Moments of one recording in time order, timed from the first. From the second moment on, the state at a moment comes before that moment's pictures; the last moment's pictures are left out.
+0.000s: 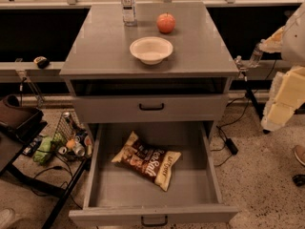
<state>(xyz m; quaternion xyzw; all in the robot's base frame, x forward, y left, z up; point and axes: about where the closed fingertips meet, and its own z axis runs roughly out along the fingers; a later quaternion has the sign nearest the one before) 0.438 -0.217 0.977 -0.60 0.78 -0.03 0.16</state>
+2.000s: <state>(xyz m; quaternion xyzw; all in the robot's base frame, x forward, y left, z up) 0.553 -0.020 0.695 -0.53 0.82 0.05 0.21</state>
